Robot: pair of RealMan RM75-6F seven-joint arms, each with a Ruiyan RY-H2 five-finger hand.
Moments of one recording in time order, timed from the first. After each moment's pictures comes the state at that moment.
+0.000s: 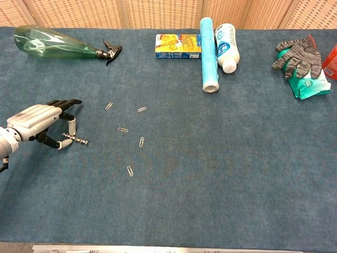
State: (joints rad) left arm -0.46 -1.48 0.05 -1.30 1.42 0.94 0.00; right arm 0.09 -1.06 0.09 -1.64 -1.45 1.47 -0.03
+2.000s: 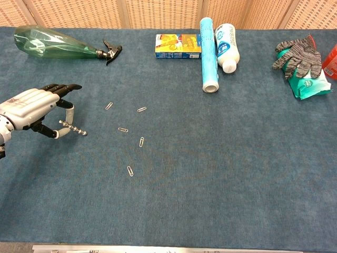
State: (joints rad) left arm -0.47 -1.37 0.03 -1.48 1.41 1.00 0.16; right arm 0.09 -1.06 0.09 -1.63 -1.46 1.47 -0.02
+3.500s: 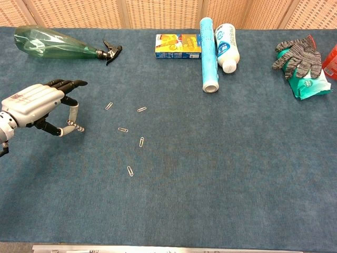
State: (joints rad) left arm -0.49 -1.35 0.02 -1.55 1.41 1.01 0.21; right arm 0.09 -1.07 0.09 -1.61 -1.46 1.47 0.01
